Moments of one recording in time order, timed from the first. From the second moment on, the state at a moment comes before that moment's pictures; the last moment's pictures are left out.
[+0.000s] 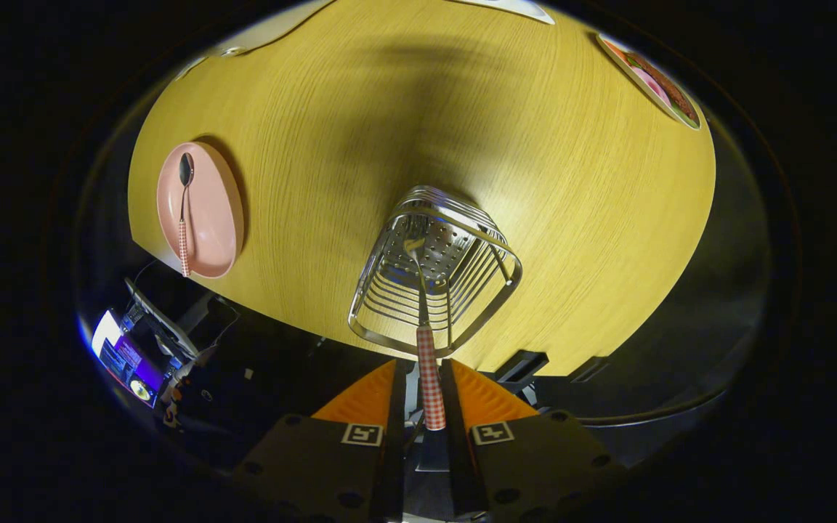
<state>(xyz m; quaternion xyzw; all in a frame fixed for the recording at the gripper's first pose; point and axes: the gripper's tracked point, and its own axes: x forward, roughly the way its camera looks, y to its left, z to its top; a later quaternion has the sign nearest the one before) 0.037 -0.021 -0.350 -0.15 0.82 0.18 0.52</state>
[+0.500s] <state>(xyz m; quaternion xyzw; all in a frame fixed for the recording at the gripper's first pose) 0.041 0.014 -0.285 -0.08 0.73 0.25 0.63</state>
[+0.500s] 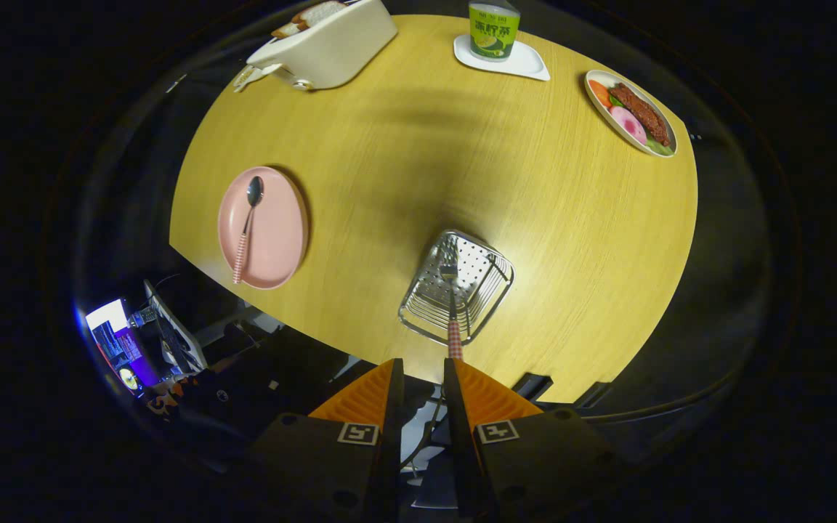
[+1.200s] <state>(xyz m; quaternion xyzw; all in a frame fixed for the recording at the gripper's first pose) -0.019 0.247 -0.287 0.04 0.67 0.36 0.65</state>
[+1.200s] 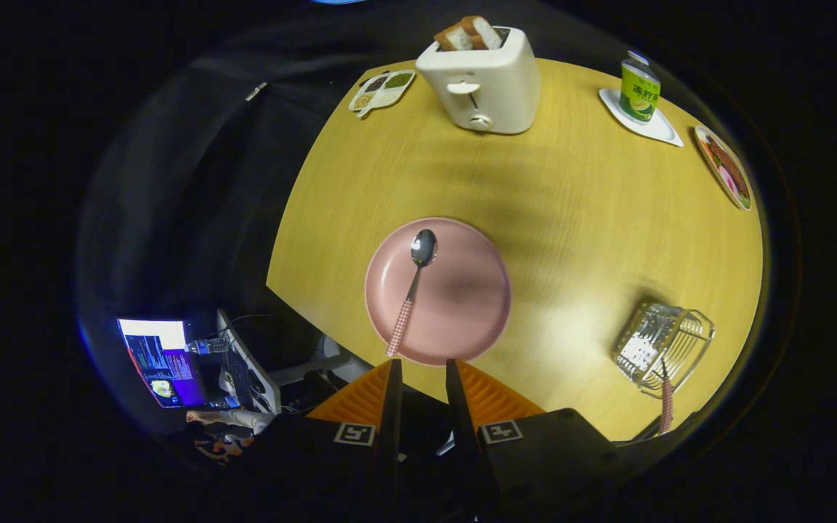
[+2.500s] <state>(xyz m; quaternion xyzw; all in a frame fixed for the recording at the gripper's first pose) -0.053 0.319 -0.414 0.00 0.71 0.26 0.65</state>
